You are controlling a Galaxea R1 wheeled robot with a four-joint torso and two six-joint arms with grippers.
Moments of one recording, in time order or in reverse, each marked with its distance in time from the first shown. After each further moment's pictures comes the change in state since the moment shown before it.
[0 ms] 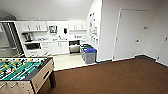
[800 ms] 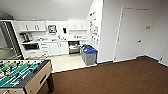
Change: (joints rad) left arm -0.002 0.000 0.000 0.000 -0.001 0.000; right arm 0.009 0.005 0.000 -0.006 -0.011 0.000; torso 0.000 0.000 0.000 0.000
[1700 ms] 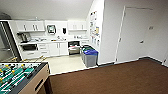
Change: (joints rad) left arm -0.004 -0.007 -0.003 0.000 -0.005 0.000; right arm 0.005 -0.001 -0.008 -0.006 -0.001 -0.004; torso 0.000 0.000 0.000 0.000
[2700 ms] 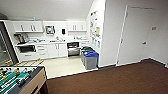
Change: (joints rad) left arm 0.006 0.002 0.001 0.000 0.003 0.000; right arm -0.008 0.002 0.000 0.000 -0.003 0.004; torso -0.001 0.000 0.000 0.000
